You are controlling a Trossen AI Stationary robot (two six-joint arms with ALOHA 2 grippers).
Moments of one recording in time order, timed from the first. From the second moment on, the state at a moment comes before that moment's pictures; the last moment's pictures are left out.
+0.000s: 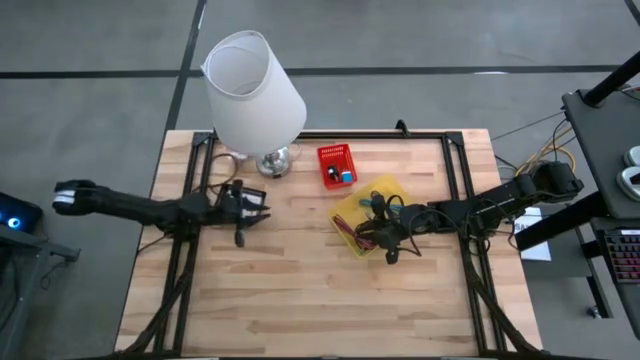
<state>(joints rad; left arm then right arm) -0.03 0.66 0.04 0.58 -0.14 0.03 0.18 1.27 0.50 0.35 0.13 -0.58</state>
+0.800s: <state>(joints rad) -0.03 0.14 0.01 0.04 -0.15 0.08 0.07 1.27 0.48 0.57 0.16 -0.29</state>
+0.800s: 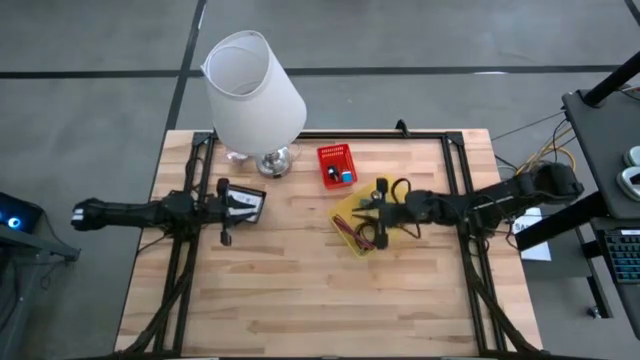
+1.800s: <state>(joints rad) -0.03 0.14 0.01 0.04 -0.16 0.06 -0.18 0.03 0.06 -0.07 -0.10 -0.04</state>
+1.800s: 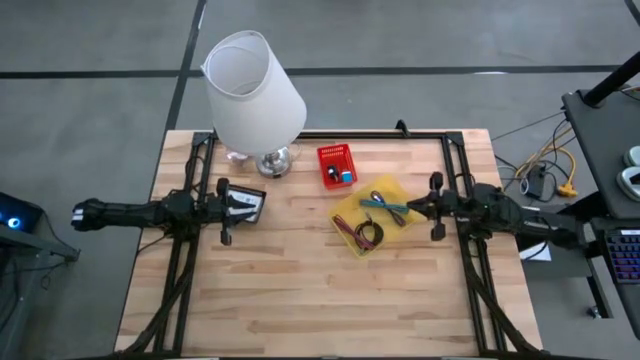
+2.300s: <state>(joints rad) -0.03 0.21 0.01 0.03 -0.16 0.00 -0.18 0.05 0.05 -0.07 -0.16 -0.06</state>
